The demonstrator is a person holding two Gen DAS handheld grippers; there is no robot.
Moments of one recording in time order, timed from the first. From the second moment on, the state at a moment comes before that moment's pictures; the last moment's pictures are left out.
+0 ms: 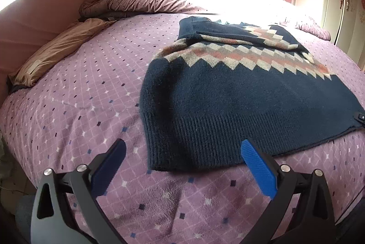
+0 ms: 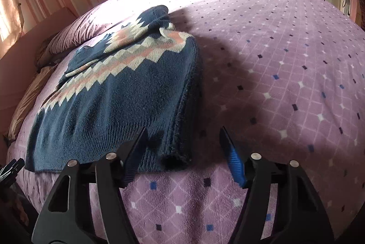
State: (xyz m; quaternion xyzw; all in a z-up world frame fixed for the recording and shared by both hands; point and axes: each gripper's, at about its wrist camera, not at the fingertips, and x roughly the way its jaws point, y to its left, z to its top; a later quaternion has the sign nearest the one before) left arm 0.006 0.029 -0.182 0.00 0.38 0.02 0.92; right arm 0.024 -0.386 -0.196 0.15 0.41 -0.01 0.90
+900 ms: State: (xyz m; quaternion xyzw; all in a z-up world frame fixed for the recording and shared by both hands) left arm 0.038 0.037 -0.225 -0.03 0.45 0.05 0.89; right arm 0.023 -0.378 -0.198 0.12 0.40 0.00 0.91
